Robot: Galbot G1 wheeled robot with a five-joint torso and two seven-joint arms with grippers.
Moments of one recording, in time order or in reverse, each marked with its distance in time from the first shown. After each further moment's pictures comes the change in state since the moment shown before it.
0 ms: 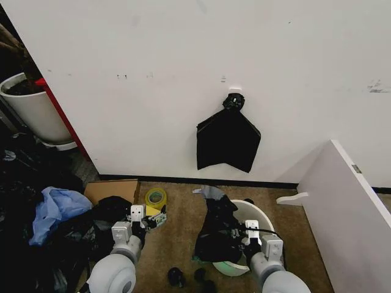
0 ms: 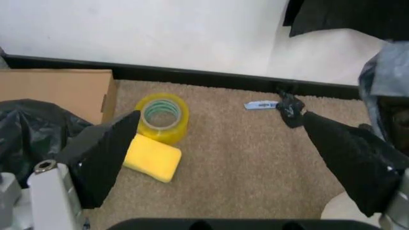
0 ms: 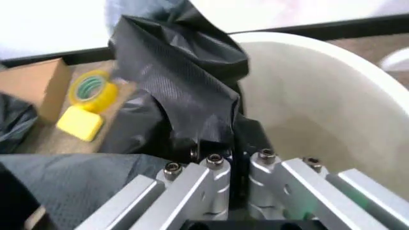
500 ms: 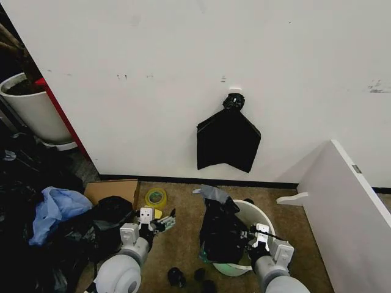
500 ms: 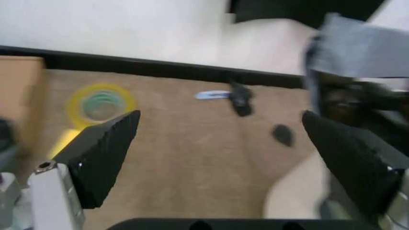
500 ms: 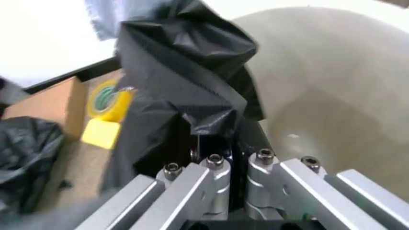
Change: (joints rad) left arm -0.036 -0.007 0.045 0.048 -0.057 -0.025 0.166; right arm -0.012 0.016 -0.012 -0.019 0.137 0.123 -0.007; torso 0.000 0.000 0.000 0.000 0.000
